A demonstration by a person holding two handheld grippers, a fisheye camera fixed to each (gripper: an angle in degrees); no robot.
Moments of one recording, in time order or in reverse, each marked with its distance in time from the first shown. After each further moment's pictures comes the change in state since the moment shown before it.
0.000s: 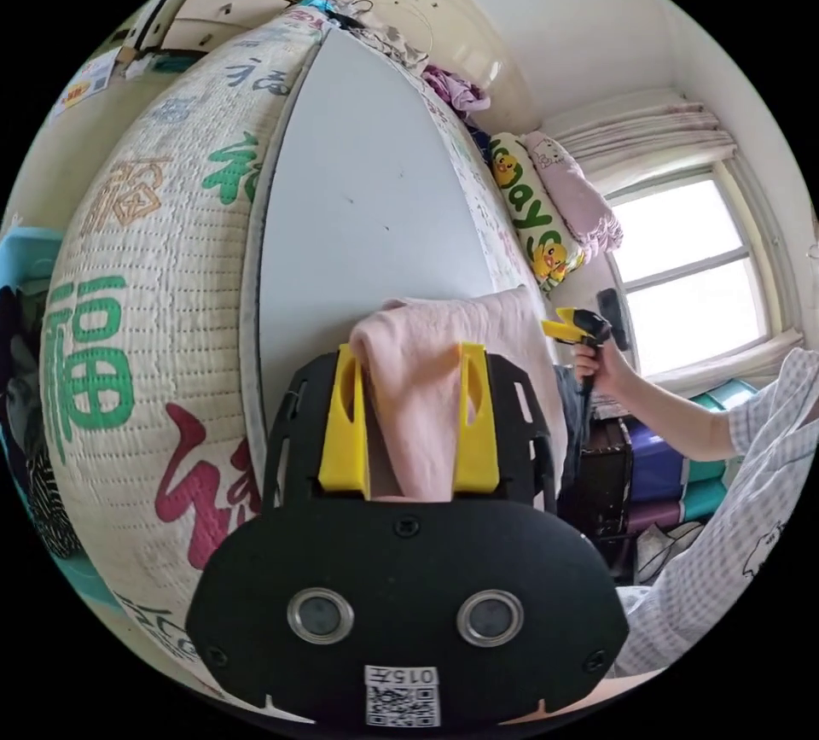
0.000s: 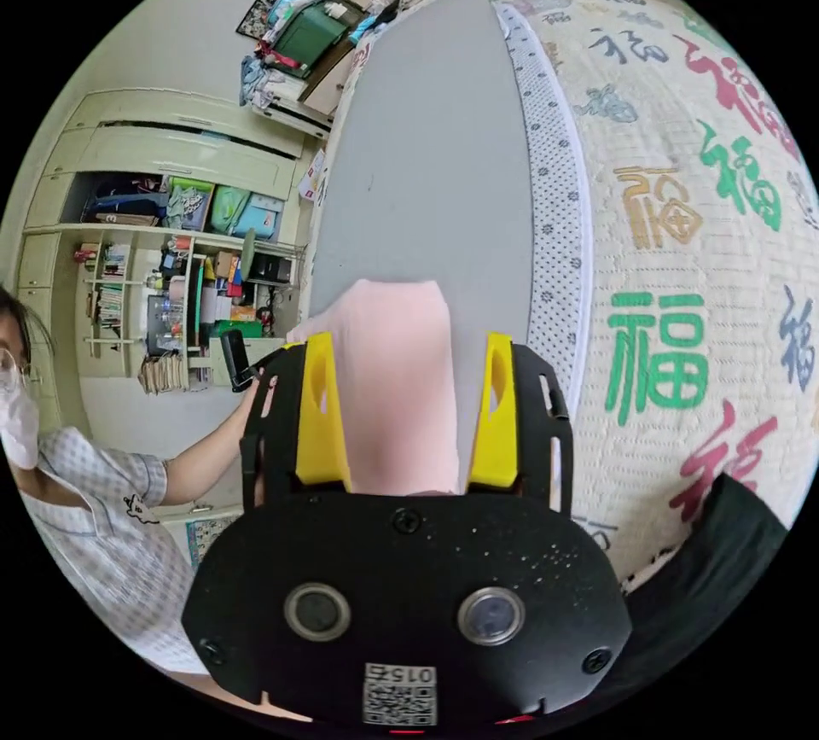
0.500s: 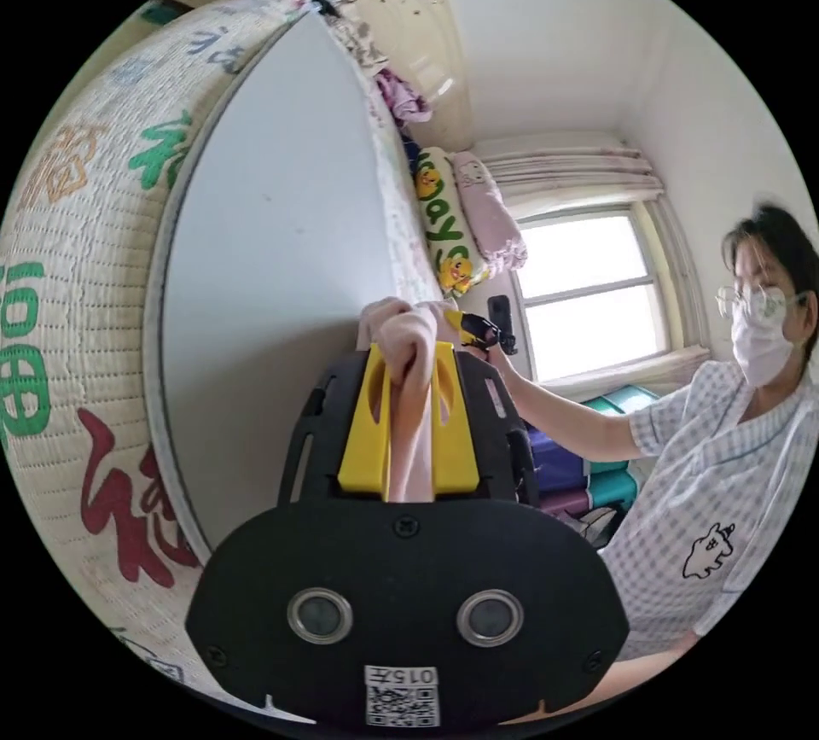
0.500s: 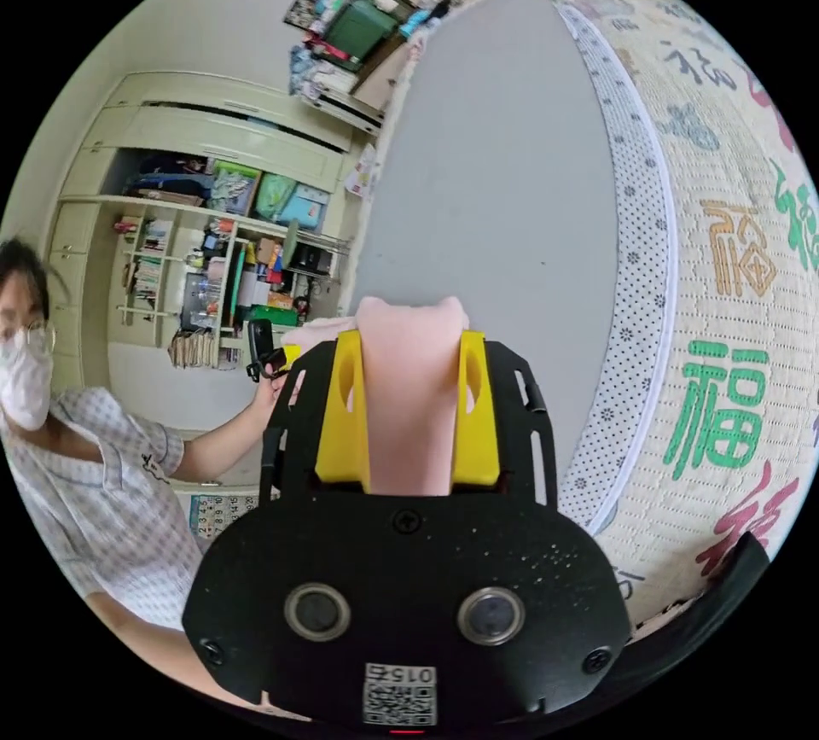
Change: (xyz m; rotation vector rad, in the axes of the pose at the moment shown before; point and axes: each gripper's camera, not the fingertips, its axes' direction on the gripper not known) left arm 0.043 -0.007 -0.121 0.014 0.358 -0.010; right arm -0.031 0.071 -0.063 0.003 -0.128 -0.109
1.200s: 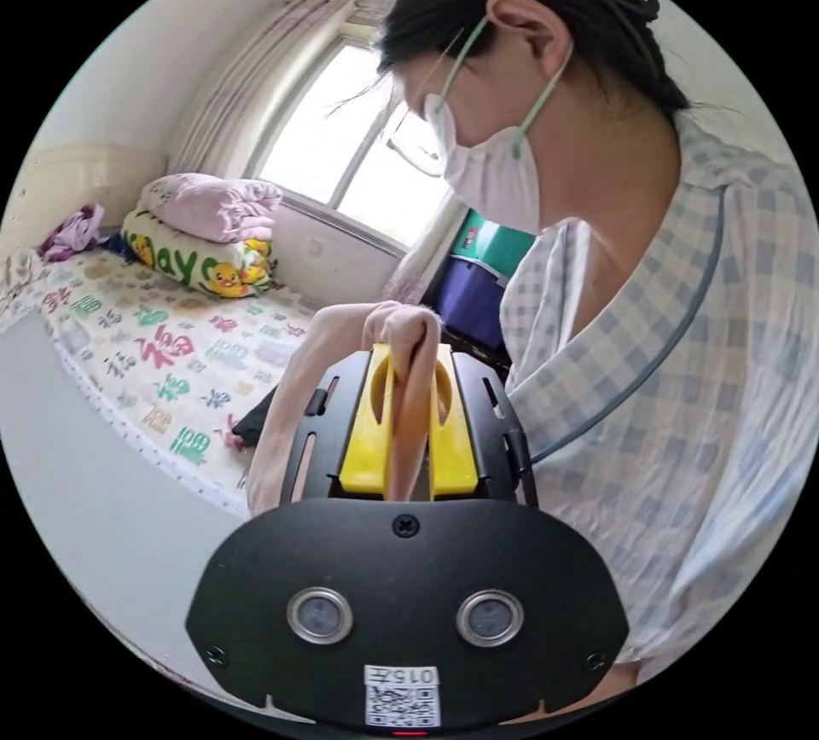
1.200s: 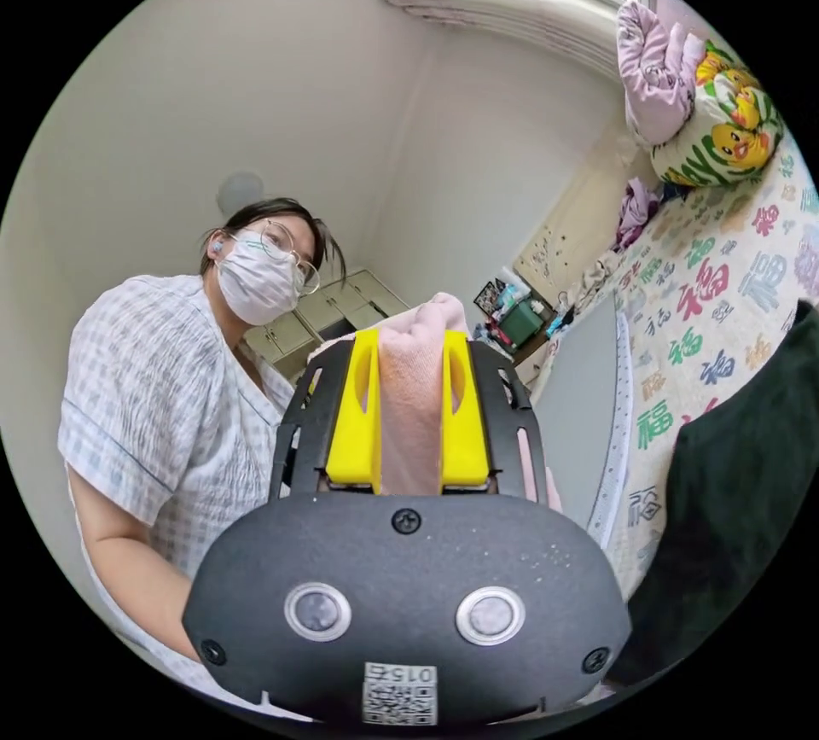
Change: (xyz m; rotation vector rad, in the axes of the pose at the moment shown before) left arm 0.700 0.054 0.015 -0.304 0.171 0.888; right arm -0.081 0.470 -0.369 1.019 -0.446 -0.346
